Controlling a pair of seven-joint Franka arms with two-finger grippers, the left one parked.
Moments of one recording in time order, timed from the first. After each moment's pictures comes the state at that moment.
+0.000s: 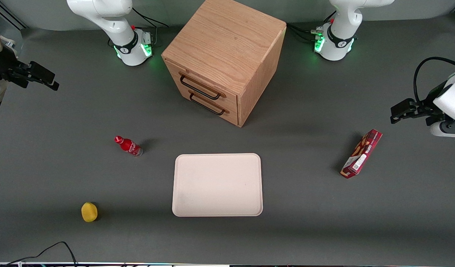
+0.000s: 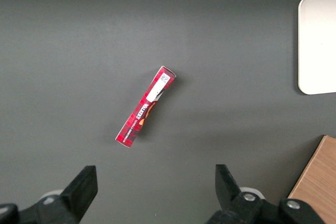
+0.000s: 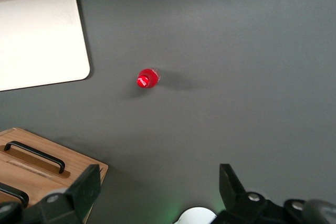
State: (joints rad) arm -0.05 -0.13 0.06 -1.61 0.02 1.45 0.17
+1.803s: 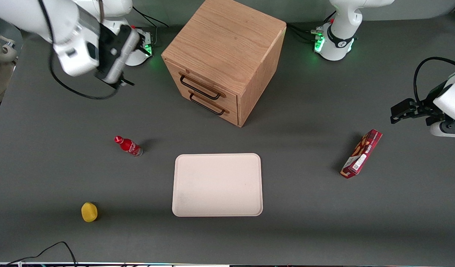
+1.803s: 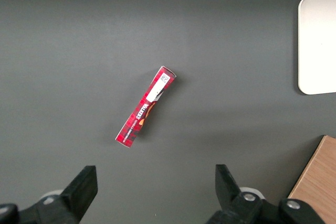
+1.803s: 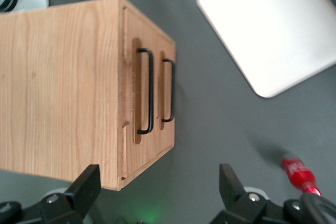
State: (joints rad) arm -0.03 0.06 0.45 -1.49 0.32 1.43 -0.59
